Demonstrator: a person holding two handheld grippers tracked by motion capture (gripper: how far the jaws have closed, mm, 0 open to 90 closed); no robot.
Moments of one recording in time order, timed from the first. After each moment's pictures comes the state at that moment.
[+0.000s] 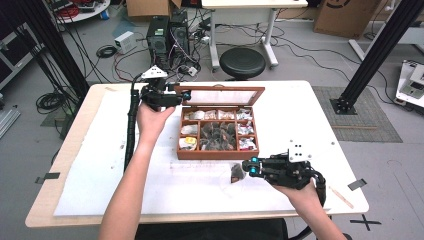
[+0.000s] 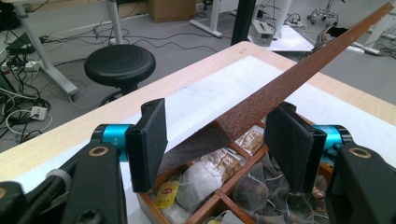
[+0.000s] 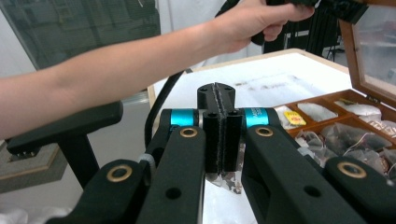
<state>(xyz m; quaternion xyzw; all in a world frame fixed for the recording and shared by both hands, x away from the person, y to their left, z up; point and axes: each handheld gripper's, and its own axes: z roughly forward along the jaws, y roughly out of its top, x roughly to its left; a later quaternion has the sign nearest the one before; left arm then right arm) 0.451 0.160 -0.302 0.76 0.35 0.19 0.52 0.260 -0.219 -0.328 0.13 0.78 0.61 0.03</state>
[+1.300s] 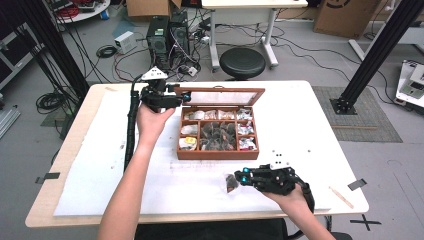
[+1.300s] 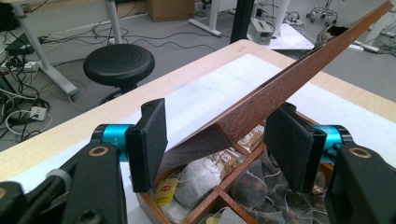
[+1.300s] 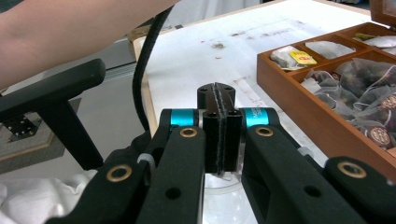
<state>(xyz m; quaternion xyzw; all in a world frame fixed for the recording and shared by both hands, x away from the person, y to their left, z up) 0.448 0.160 -0.304 0.76 0.34 0.19 0.52 0.269 -0.205 -0.376 0.17 0.82 0.55 0.01</state>
